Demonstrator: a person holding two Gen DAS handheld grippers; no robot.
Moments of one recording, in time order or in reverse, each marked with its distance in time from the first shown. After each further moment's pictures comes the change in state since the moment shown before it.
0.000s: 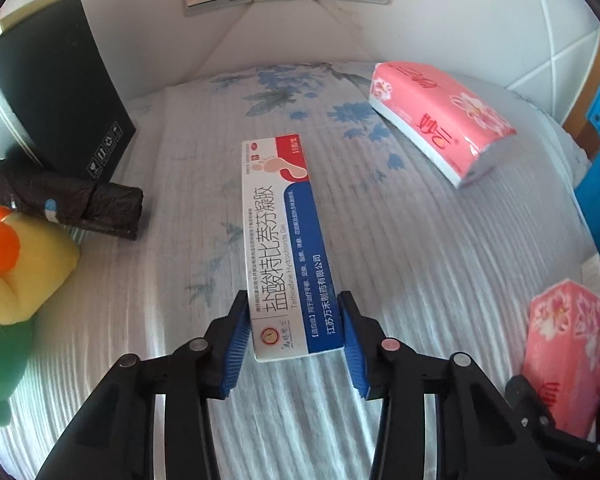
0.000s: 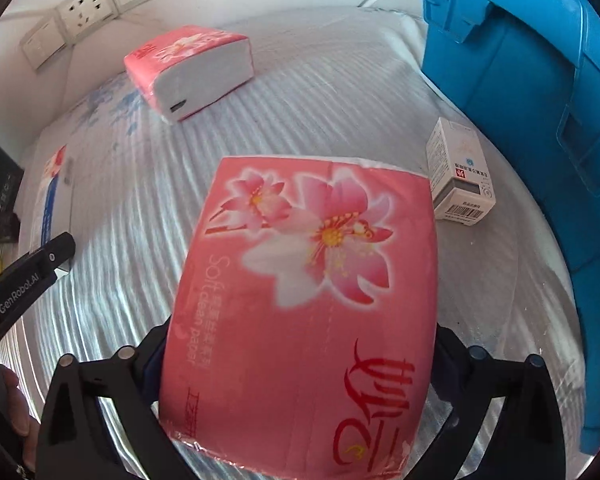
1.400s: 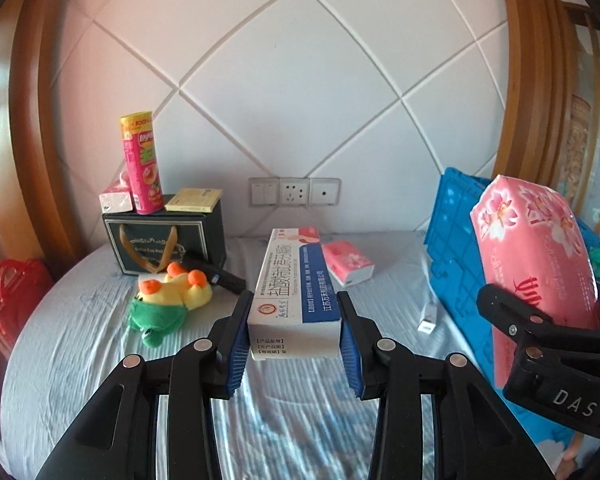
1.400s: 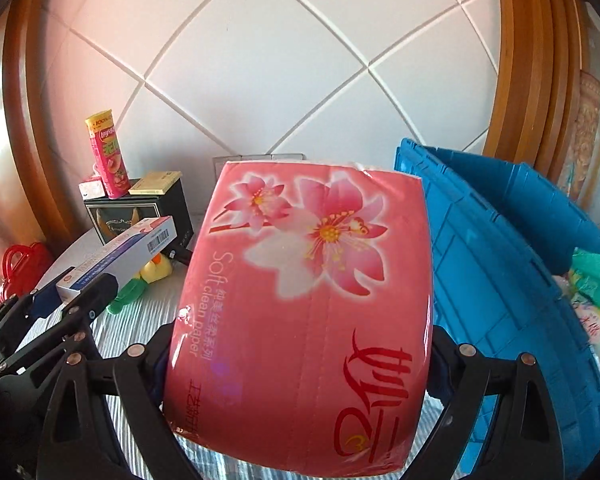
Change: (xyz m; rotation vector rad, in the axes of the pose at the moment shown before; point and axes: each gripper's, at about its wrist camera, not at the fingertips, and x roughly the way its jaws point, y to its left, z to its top) left arm -0.390 0.008 -0.138 -0.079 -0.533 -0.052; right arm -0.362 -0.025 -0.105 -0.286 -0.535 0.163
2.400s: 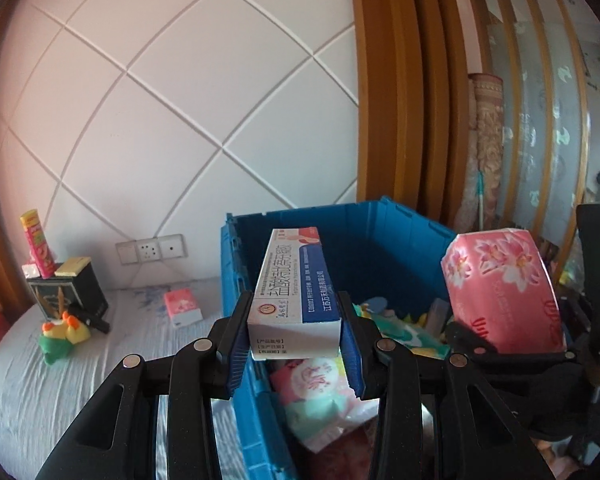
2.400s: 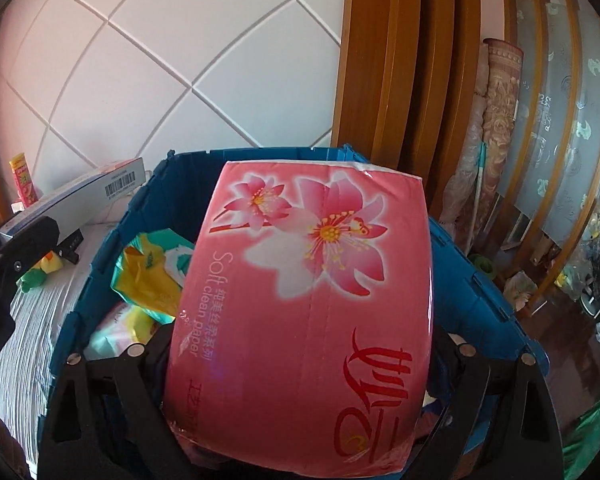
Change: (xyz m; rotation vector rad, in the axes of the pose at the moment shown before) left arm -0.081 -0.414 0.007 0.155 -0.116 -0.100; right arm -0.049 -0.383 -0.032 0.043 0.008 -0.126
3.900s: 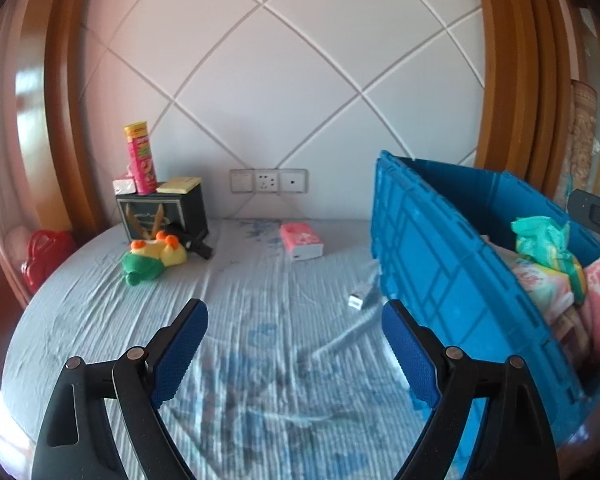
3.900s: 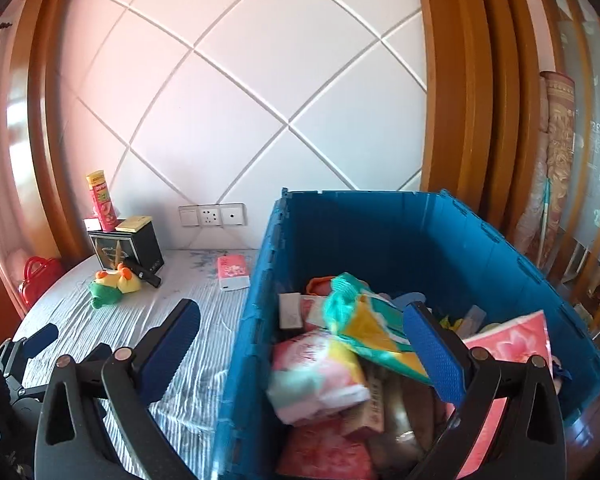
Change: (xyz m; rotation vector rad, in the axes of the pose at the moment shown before) left arm -0.028 0.194 -0.088 -0.199 0.144 0.272; right arm -0.044 0.116 0.018 -0.037 -0.160 0.243
